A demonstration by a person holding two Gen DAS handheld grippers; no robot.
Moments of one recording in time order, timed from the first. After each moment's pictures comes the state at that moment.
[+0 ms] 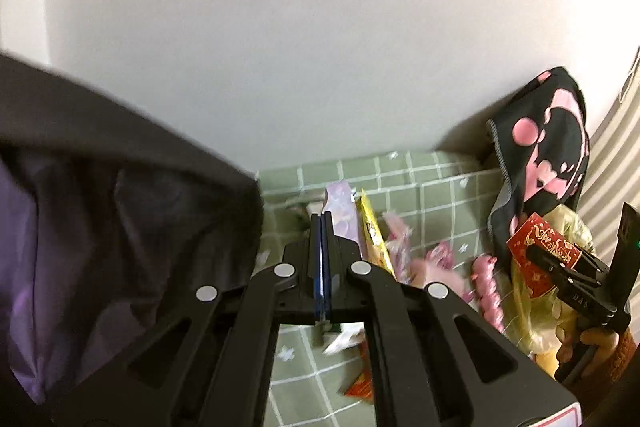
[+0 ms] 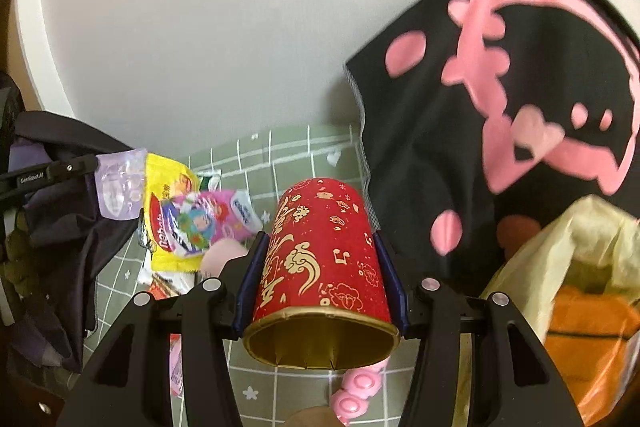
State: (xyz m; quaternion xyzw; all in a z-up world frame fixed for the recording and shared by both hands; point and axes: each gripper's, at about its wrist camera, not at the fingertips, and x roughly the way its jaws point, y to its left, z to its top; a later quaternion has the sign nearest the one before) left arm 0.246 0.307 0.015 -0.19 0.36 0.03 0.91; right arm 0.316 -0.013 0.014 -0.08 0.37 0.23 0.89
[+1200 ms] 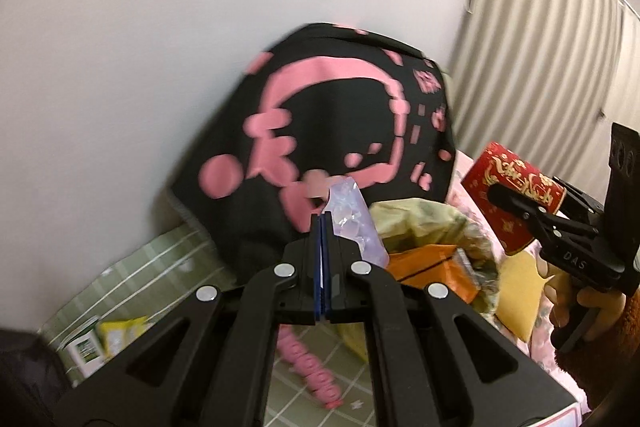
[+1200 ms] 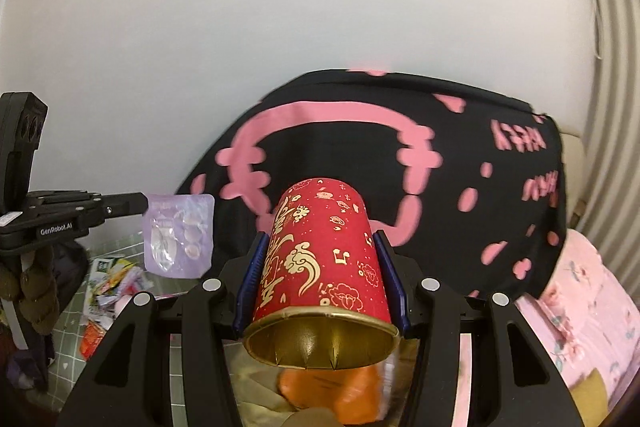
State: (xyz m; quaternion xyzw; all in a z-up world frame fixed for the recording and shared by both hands) left arm 0.323 0.046 0.112 -0.04 0.30 -0.25 0.92; right arm 0.267 -0.189 0.136 -0.06 0.24 0.06 0.97
